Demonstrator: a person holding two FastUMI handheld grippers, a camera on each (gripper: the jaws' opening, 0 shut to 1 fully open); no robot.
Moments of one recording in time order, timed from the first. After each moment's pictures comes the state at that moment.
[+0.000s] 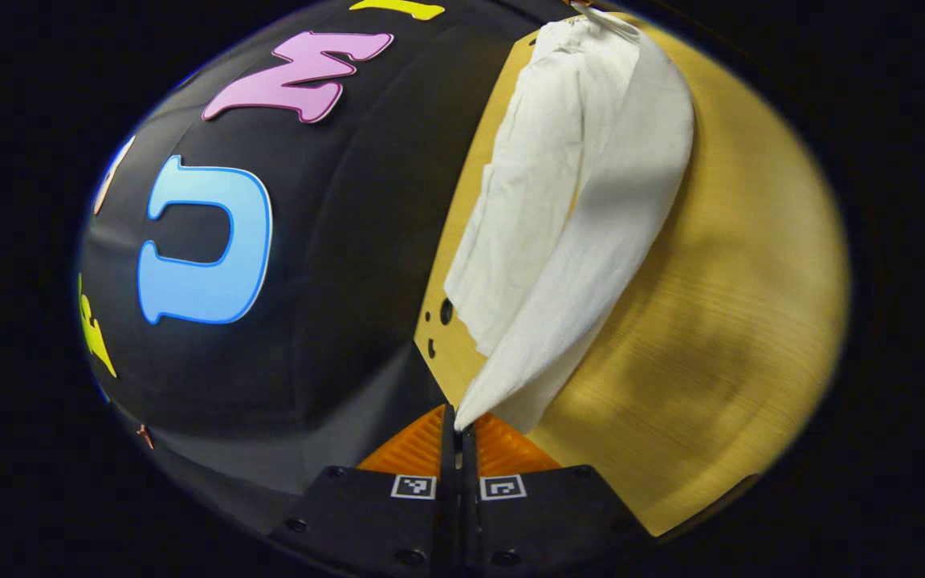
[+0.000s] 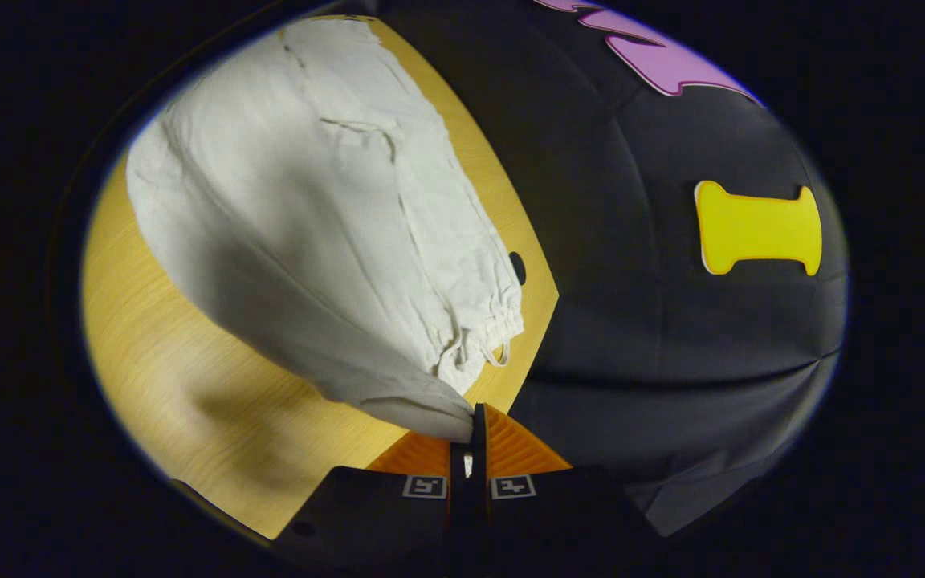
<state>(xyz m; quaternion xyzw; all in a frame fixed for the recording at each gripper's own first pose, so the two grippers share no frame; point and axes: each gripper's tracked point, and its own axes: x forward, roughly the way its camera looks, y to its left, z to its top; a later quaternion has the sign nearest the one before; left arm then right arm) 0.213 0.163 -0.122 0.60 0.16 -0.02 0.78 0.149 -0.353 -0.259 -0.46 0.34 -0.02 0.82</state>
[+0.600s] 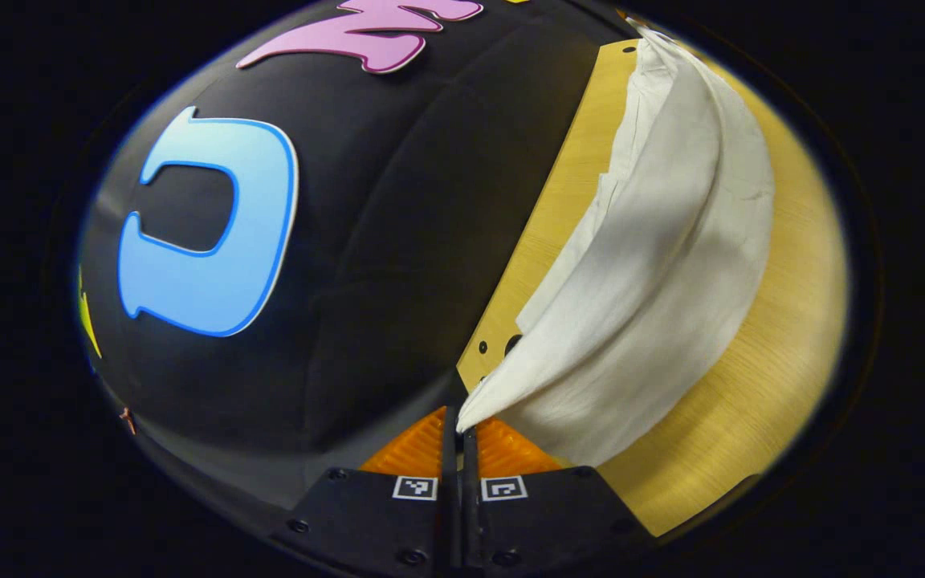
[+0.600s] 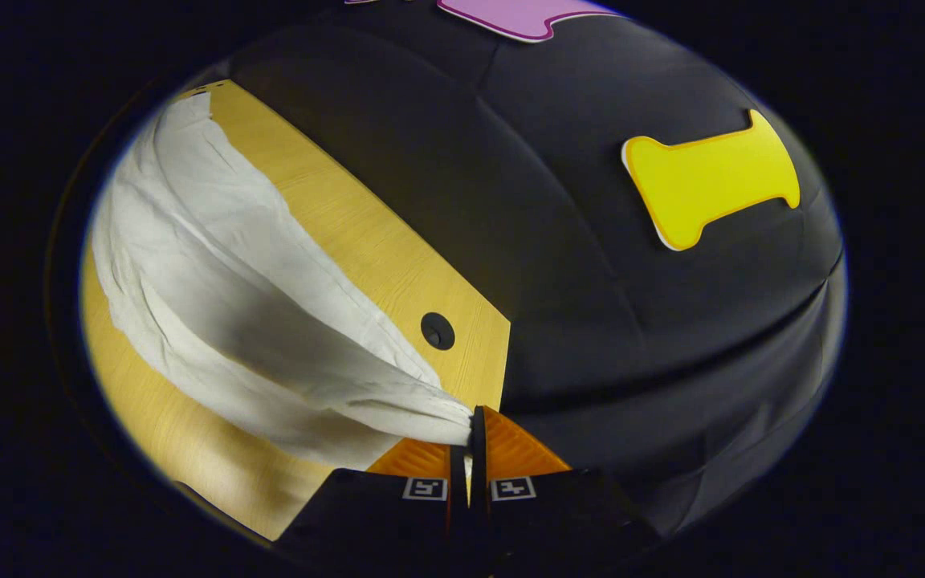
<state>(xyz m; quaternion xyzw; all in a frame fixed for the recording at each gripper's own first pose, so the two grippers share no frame) 0.367 0.160 -0.071 0.55 0.15 0.01 0.82 0.269 -0.360 -0.219 -0.35 0.29 -0.09 0.89</state>
